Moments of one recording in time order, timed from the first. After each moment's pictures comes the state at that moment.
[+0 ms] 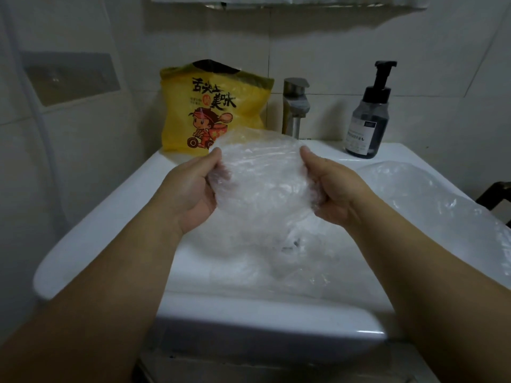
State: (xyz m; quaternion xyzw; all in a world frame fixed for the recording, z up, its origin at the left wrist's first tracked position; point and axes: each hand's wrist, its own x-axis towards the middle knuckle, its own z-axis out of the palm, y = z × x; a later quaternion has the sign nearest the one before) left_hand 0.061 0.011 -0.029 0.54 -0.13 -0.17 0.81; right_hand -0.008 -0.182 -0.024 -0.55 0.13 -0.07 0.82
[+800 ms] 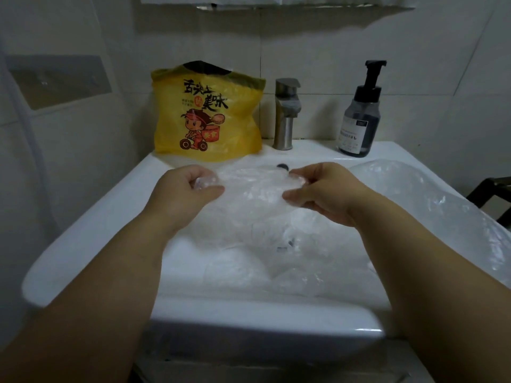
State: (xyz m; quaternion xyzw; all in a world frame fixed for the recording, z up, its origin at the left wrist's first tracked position) left_hand 0.061 0.023 -0.044 0.80 -0.20 0.06 0.56; right_hand -0.019 -0.193 -0.023 -0.72 0.11 -0.06 0.68
